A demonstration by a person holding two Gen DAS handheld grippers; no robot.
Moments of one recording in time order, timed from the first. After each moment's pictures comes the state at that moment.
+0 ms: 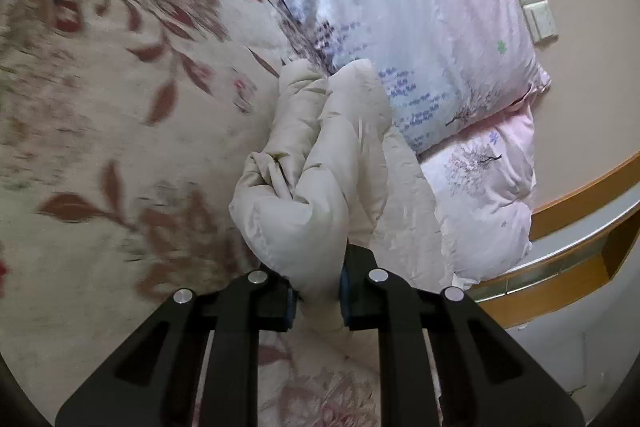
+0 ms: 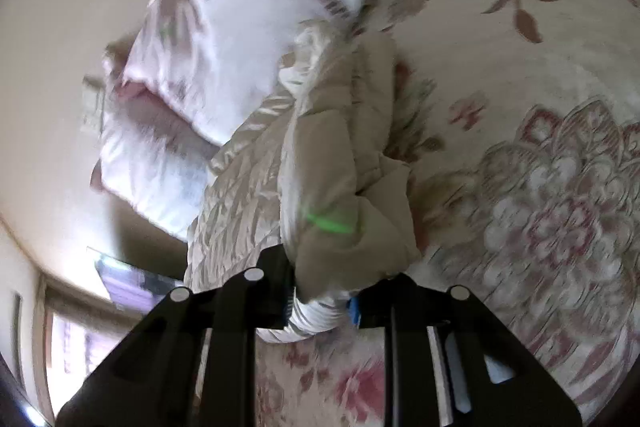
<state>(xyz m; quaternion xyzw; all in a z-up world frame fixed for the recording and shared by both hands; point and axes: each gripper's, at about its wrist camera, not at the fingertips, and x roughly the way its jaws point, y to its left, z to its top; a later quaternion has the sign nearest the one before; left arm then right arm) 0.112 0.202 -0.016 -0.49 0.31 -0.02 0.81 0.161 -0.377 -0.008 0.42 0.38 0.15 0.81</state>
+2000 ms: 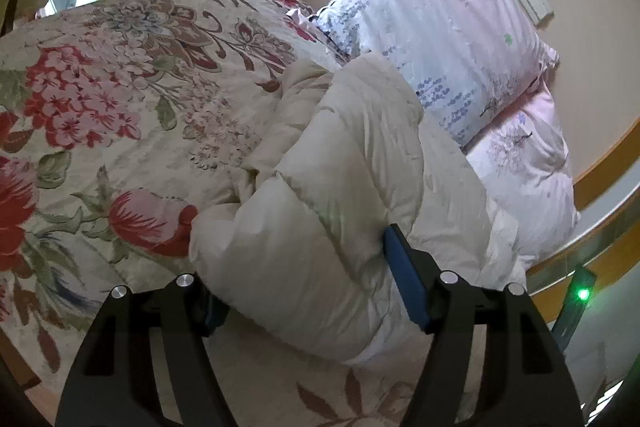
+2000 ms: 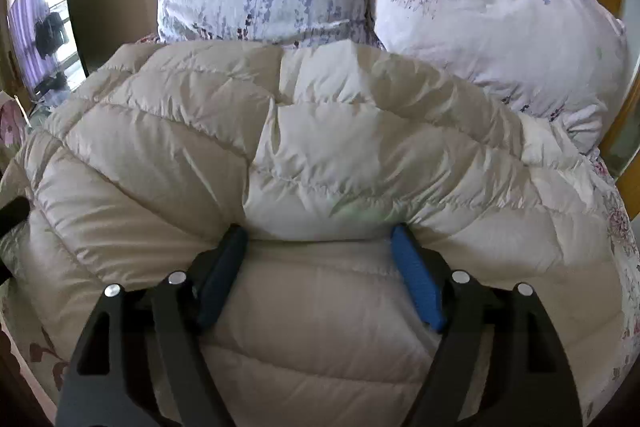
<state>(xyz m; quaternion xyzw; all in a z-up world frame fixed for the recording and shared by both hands) 0.038 0.212 -0.030 -0.40 0.31 0.06 0.86 0.167 -0.068 0.008 -0.10 0.39 0.11 0.91</state>
